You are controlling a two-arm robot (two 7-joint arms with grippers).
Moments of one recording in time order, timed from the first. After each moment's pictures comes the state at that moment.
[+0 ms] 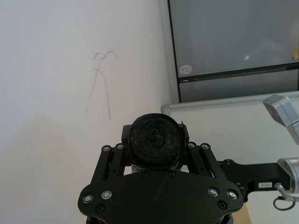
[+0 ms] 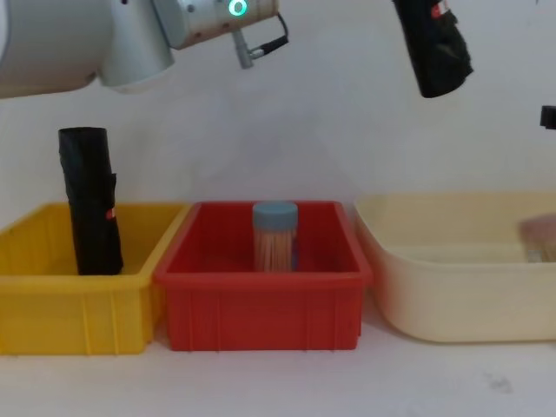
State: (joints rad) left arm -1.17 -0.06 0.48 -0.51 -0.61 -0.29 -1.05; right arm 0.29 0.33 -0.11 -1.62 0.32 0.28 0.12
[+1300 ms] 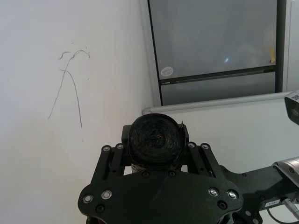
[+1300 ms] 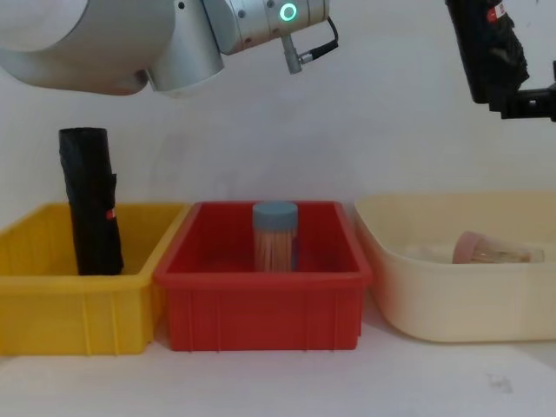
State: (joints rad) left arm -1.30 -0.18 0.49 -0.22 -0.65 -0.39 -1.17; right arm 0.33 0.45 -0.21 -1.67 0.18 0.22 0.30
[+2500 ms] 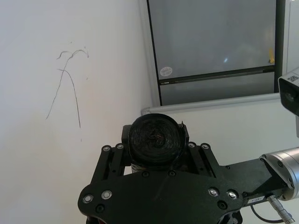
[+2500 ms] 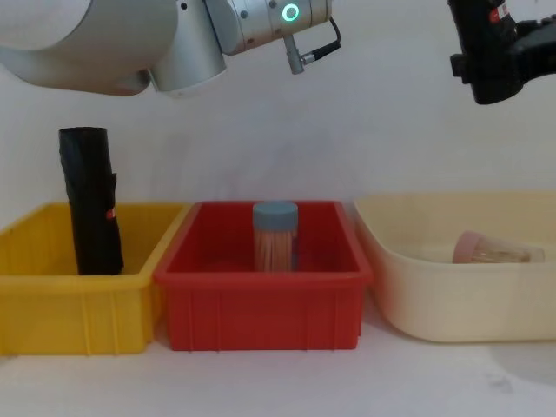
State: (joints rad) left arm -1.30 -0.19 0.49 -0.20 -0.65 -0.40 -1.17; right arm 0.45 0.39 -0.27 -1.62 0.08 0.25 0.29
